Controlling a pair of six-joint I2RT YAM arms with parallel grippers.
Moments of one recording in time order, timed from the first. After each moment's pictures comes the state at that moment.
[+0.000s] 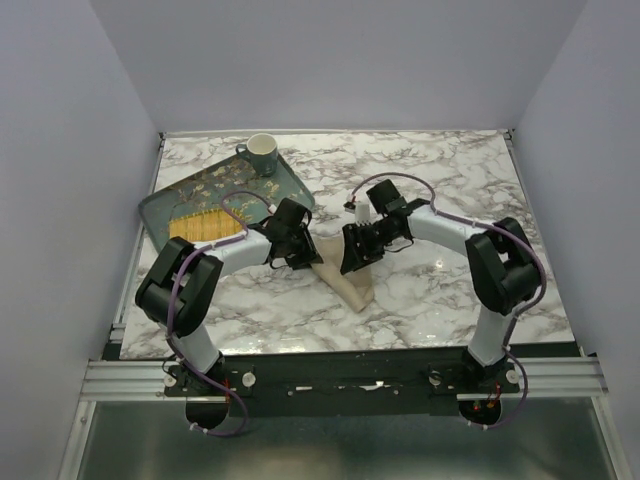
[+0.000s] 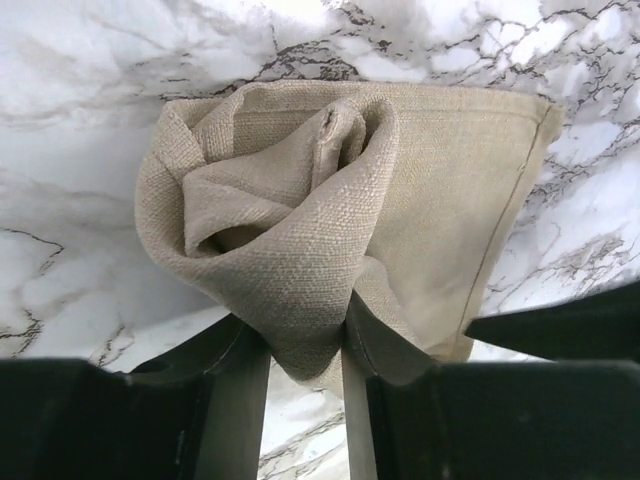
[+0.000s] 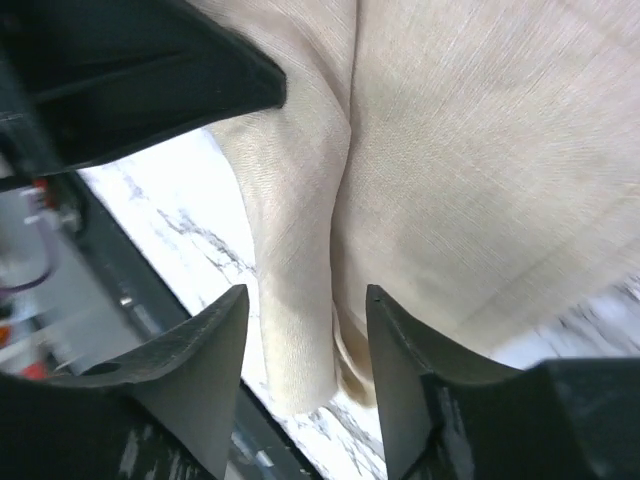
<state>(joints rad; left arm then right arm) -0.55 1.69 0.92 -0.20 0.14 -0.93 0.52 1.89 1.18 -0.47 -0.71 0.15</state>
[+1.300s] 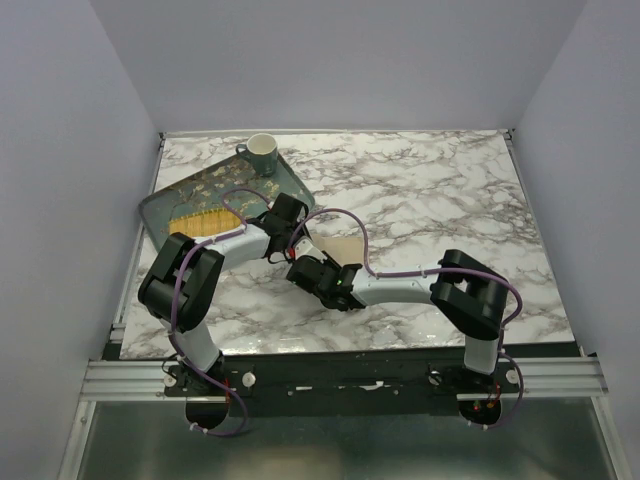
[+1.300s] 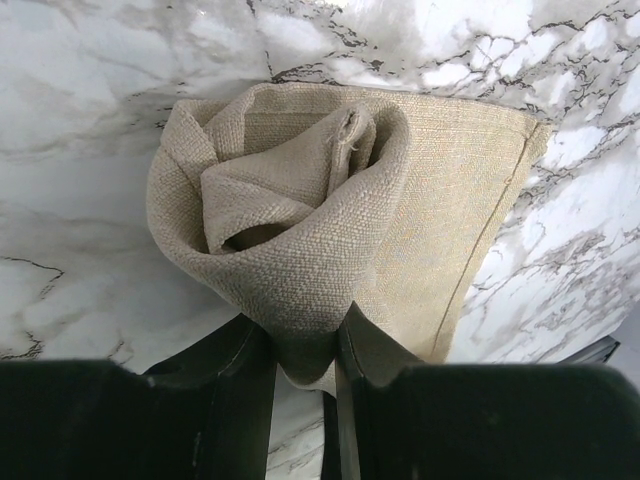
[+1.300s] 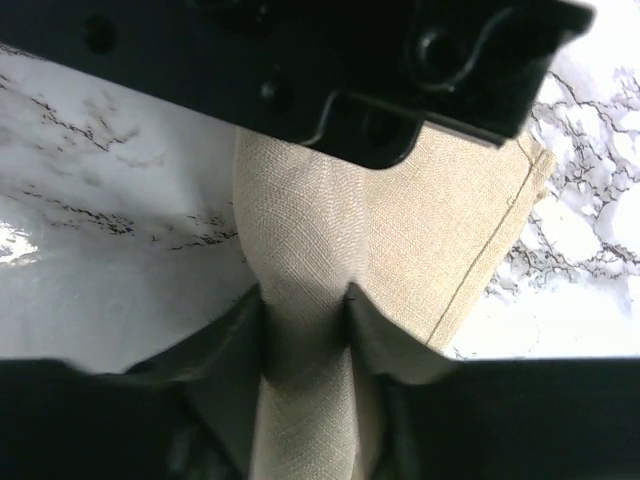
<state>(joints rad) -0.51 1.72 0.96 -0.23 0.21 -0.91 1.15 1.89 1.15 -0.31 0.64 0.16</state>
